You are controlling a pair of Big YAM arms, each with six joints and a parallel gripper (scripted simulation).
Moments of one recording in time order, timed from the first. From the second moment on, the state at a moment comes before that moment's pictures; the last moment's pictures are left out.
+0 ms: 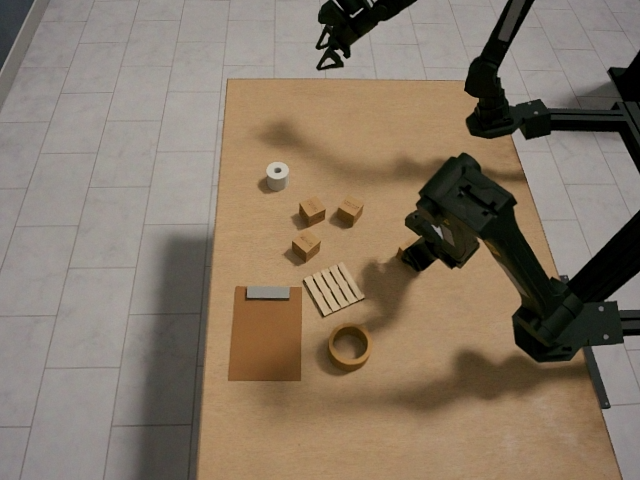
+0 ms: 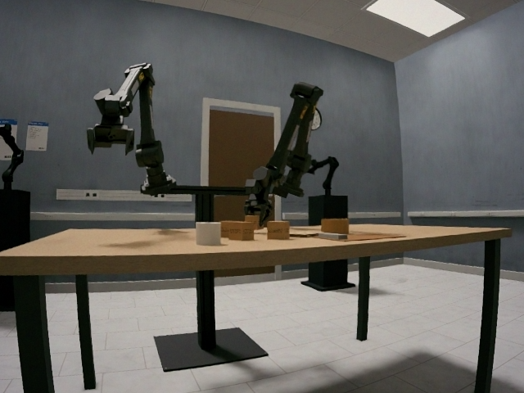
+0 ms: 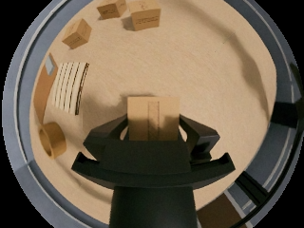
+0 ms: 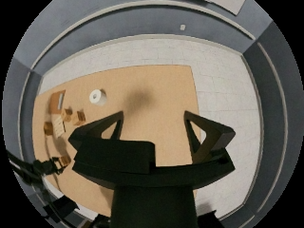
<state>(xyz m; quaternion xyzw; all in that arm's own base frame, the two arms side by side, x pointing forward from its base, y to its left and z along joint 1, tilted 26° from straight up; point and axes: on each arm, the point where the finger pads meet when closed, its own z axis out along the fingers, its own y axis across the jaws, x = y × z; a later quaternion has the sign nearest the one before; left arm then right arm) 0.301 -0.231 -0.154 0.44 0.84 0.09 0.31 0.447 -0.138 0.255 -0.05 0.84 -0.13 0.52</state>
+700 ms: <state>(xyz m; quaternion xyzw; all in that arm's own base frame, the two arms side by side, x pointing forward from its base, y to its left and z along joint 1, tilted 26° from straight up) 0.304 -0.229 -0.161 0.44 0.84 0.09 0.32 0.447 -0.138 0.255 -0.05 0.84 -0.13 0.52</state>
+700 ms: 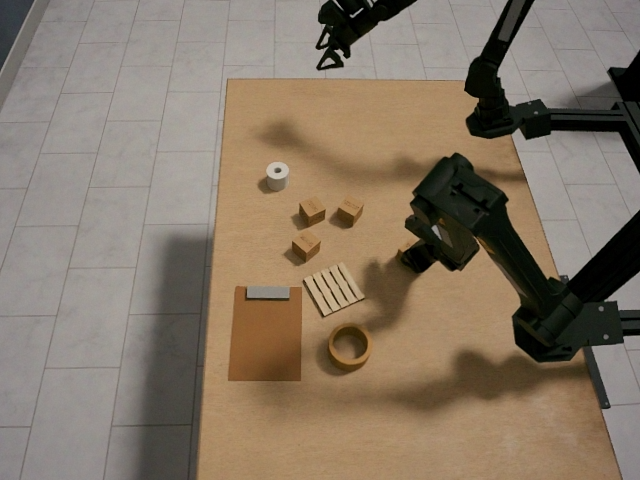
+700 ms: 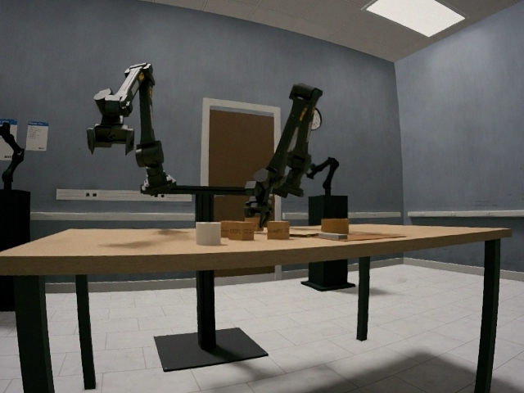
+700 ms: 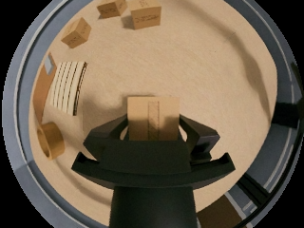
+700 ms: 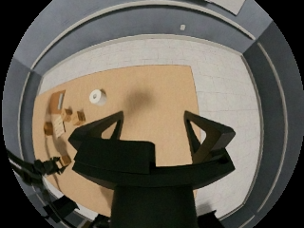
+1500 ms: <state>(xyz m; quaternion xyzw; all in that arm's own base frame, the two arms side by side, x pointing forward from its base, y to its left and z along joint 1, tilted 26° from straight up) 0.306 -0.227 -0.165 0.44 0.84 0.09 0.32 0.447 -0.138 0.255 -0.05 0.84 -0.13 0.52</state>
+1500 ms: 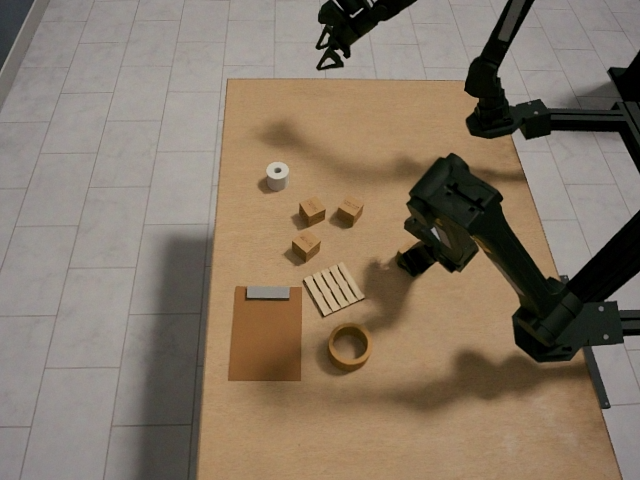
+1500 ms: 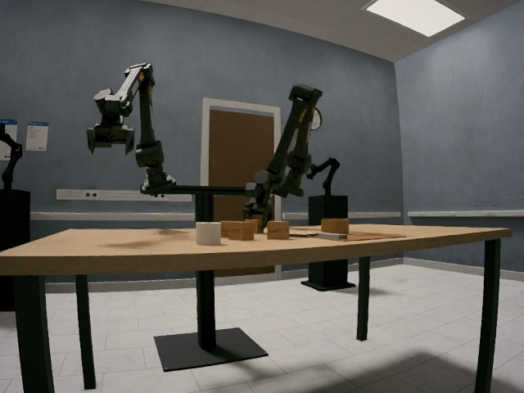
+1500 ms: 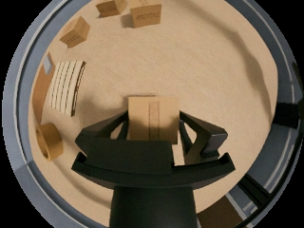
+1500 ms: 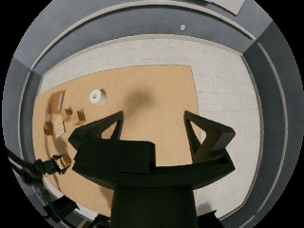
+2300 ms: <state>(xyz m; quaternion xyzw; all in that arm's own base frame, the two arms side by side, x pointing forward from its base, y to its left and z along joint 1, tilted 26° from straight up) 0.277 -0.214 -0.137 0.44 0.84 0.10 0.31 0.447 -0.138 0.255 -0.05 0.84 -0.13 0.52</state>
